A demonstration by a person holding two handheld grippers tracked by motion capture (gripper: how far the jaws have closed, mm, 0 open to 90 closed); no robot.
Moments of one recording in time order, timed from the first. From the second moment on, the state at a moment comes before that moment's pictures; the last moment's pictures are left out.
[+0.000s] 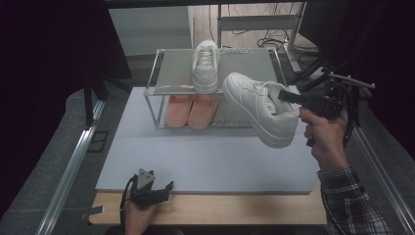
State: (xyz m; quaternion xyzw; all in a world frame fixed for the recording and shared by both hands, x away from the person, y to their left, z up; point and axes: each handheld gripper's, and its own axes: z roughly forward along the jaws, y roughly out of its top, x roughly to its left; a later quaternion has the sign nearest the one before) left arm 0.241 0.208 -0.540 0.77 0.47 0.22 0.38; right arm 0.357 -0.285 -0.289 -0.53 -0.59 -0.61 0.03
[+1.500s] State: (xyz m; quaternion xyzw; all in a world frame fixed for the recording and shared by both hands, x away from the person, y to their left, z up) left arm 0.241 0.208 -0.540 0.76 0.47 0.22 0.38; right arm 0.469 -0.223 -0.305 -0.60 -0.53 -0.59 -0.05
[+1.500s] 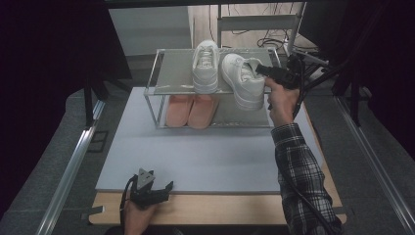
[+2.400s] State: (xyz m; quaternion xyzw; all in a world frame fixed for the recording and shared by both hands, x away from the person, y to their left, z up) left arm 0.241 0.208 -0.540 0.76 0.47 0.22 0.38; right arm 0.450 -0.247 -0.297 -0.56 -0.56 -0.61 -0.05
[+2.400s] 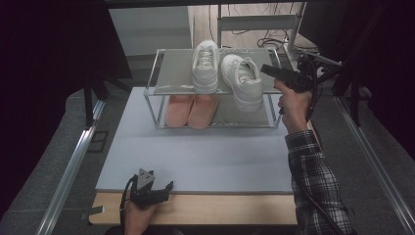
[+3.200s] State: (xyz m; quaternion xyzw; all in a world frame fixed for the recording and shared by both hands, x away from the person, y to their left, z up) left arm 0.241 0.208 -0.540 0.76 0.47 0.22 0.38; right arm 0.378 -0.261 -0.316 -0.49 -0.62 -0.61 -0.06
